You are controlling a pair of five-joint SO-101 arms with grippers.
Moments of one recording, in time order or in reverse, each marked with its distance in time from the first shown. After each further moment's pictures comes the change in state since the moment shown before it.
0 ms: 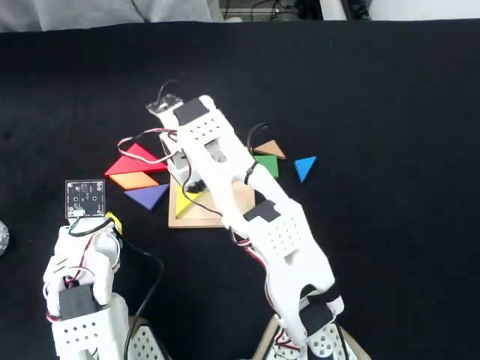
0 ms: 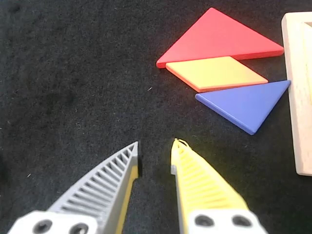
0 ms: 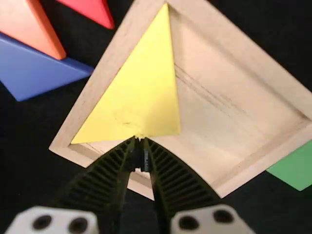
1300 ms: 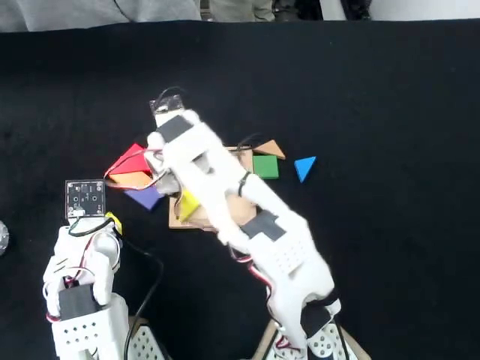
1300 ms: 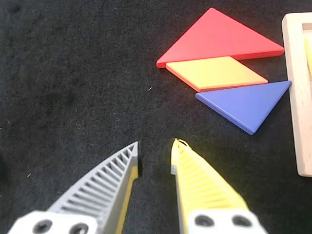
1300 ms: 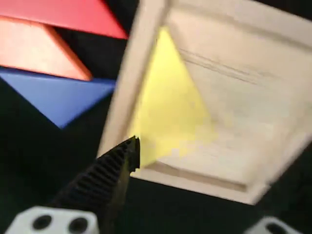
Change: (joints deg) left arm 0.0 0.0 0.0 0.0 0.0; right arm -2.7 -10.5 12.3 -5.0 -21.4
